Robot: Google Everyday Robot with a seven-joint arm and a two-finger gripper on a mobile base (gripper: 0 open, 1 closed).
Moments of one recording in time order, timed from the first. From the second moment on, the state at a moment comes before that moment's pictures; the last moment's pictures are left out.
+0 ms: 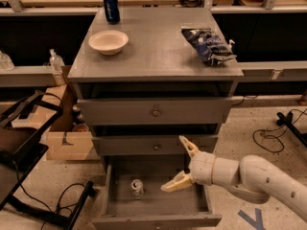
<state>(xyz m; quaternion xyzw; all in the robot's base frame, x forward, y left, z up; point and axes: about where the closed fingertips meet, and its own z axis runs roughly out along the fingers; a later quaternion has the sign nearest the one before) 0.500 -0.074 0.615 -0.48 0.66 0.26 0.52</state>
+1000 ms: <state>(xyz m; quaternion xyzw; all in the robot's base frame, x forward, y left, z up) 0.540 -0.015 0.517 -0.48 0.64 0.29 0.53</state>
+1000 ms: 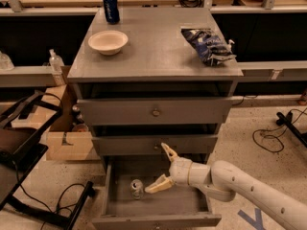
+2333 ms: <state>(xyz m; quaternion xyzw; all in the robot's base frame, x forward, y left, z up) 0.573 0.030 0.308 -0.47 0.61 0.39 0.51</state>
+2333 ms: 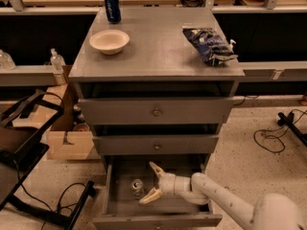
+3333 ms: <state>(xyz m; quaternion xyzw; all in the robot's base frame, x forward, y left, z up) 0.595 0.069 0.225 -0.52 0.60 0.42 0.44</state>
